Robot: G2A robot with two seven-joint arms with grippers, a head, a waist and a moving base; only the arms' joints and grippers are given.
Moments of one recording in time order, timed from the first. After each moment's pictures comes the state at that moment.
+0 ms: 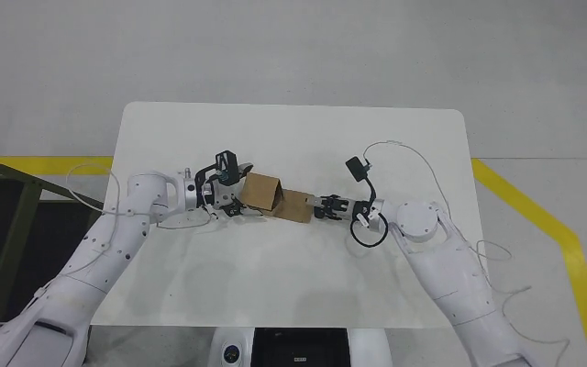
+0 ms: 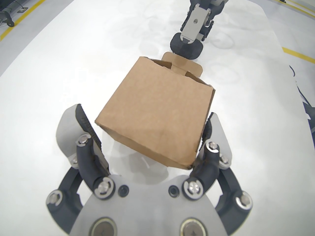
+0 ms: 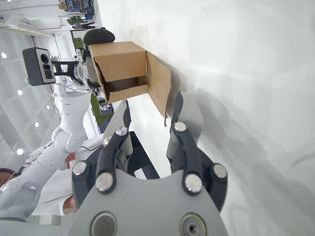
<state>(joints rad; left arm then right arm) 0.83 -0.93 -0.91 -1.21 1.25 -0.99 0.14 -1.03 -1.24 1.10 -1.35 -0.01 0.00 0.89</state>
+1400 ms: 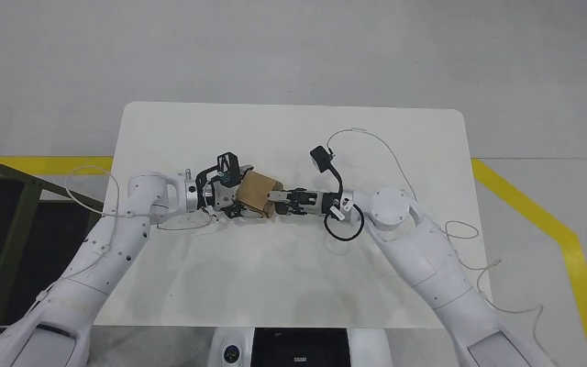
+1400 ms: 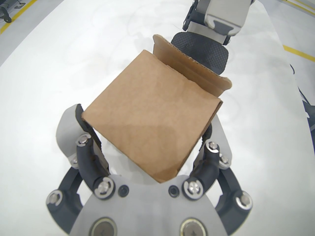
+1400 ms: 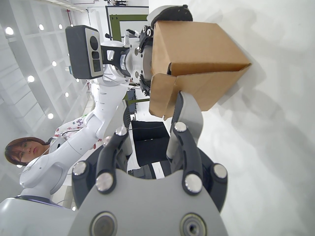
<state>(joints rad) 0.85 -0.94 -0.94 -1.22 1.25 -1.01 0.08 -0.90 -1.31 0.93 -1.30 0.20 -0.07 0.88</state>
